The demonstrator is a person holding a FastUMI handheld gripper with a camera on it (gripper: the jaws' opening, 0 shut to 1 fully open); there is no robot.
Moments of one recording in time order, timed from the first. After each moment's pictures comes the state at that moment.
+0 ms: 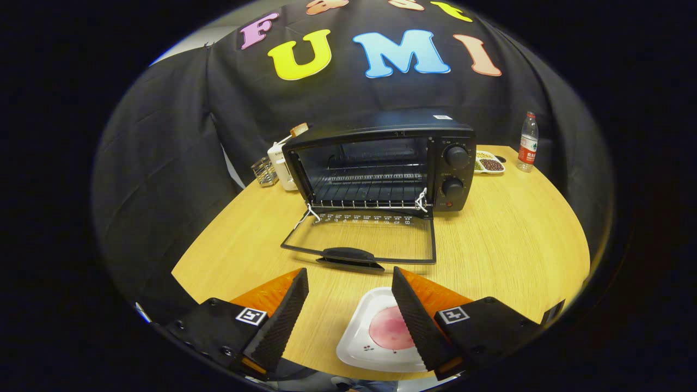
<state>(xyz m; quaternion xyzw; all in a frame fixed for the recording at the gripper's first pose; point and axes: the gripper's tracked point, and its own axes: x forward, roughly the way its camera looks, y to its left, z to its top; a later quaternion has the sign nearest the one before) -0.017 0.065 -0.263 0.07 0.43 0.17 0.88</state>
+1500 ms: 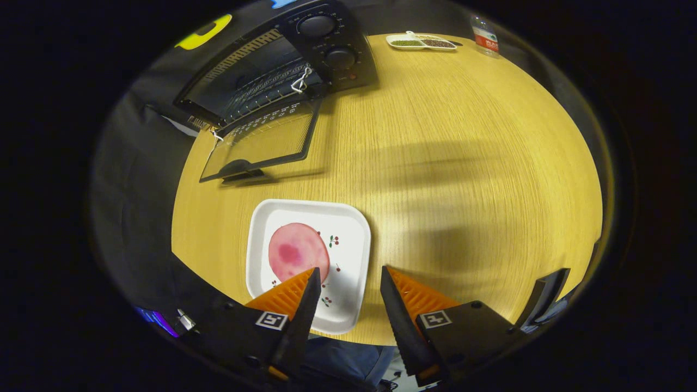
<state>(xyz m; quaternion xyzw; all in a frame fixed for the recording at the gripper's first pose) -0.072 -0.049 -0.351 0.14 0.68 0.11 0.71</state>
